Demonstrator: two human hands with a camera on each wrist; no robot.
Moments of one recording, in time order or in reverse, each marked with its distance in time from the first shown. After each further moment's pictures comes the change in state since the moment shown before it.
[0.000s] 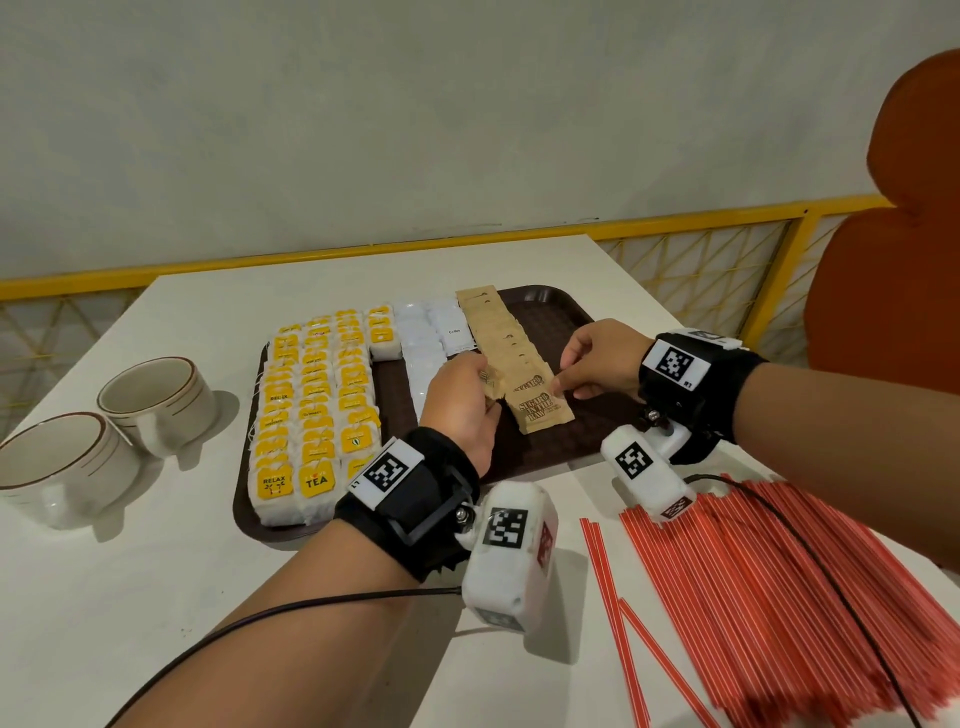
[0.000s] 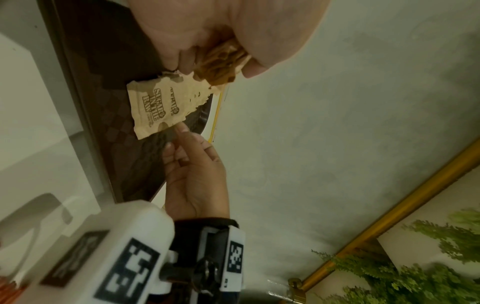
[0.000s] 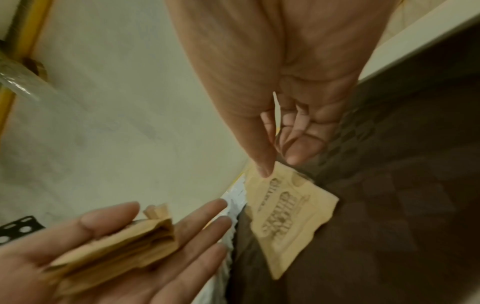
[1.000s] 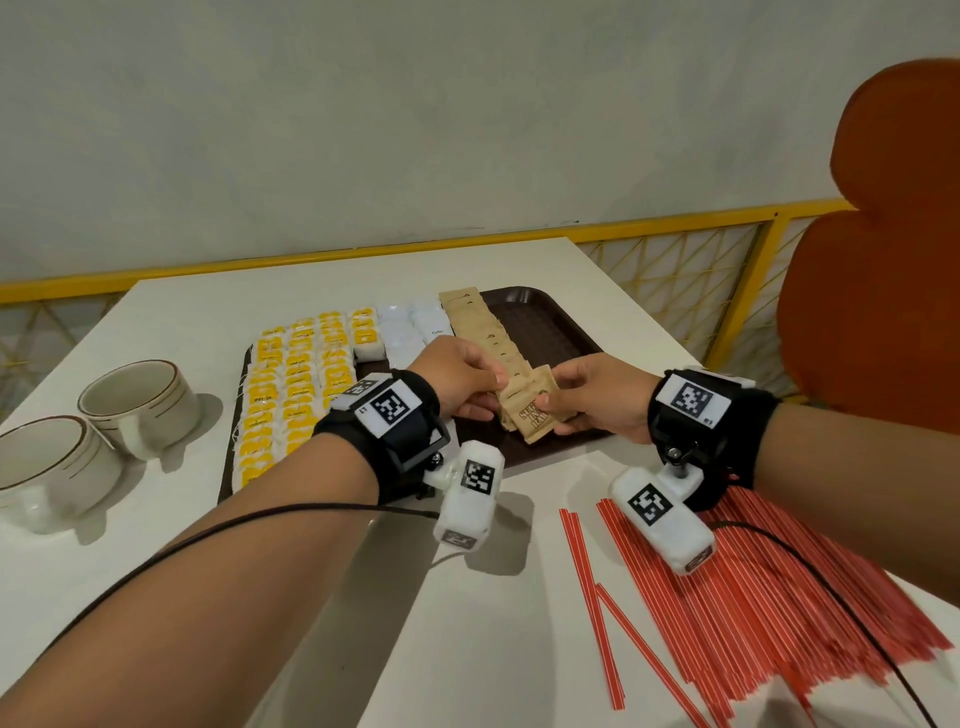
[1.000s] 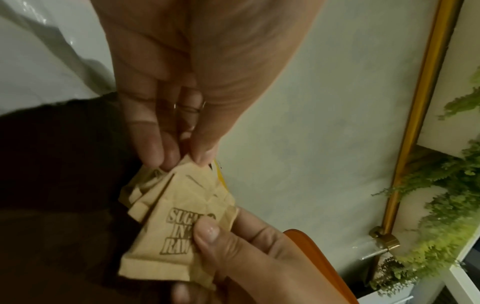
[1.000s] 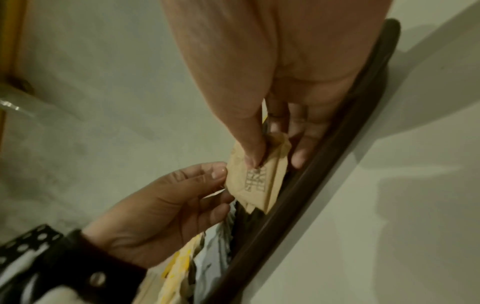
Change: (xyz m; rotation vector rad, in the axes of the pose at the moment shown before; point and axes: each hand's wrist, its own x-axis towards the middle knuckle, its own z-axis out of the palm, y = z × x) left_hand 0.028 0.023 -0.002 0.937 -0.268 0.104; right_hand -0.046 0.016 0.011 0.267 -0.175 -0.003
